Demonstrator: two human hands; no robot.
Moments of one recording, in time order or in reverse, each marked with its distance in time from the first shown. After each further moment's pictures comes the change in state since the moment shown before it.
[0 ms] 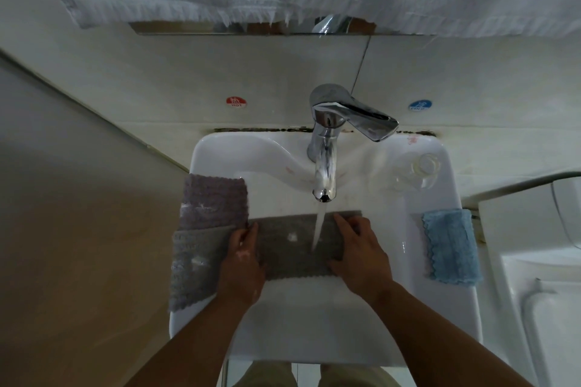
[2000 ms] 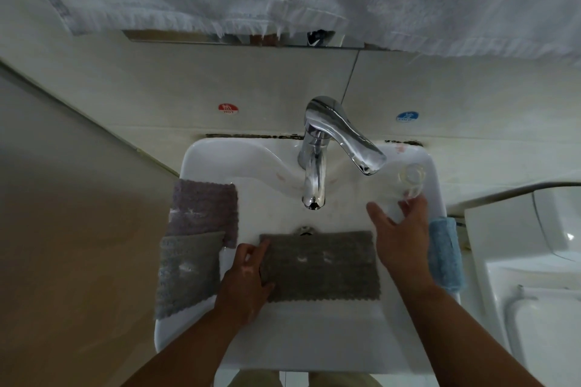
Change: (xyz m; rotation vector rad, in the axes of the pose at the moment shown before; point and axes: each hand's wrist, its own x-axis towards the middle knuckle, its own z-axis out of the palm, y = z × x) left_hand -0.009 0.009 0.015 0.029 -0.130 0.112; right_hand 0.007 0.005 -0.077 0.808 0.556 0.268
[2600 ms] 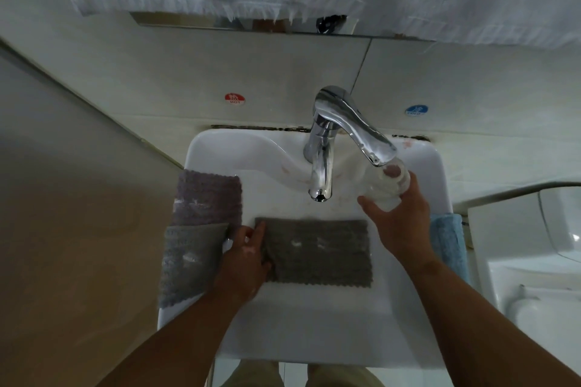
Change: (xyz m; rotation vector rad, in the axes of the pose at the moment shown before) left_hand 0.016 -0.003 -0.011 0.152 0.037 -0.013; right_hand 0.019 -0.008 0.000 -0.233 -0.098 -0.346
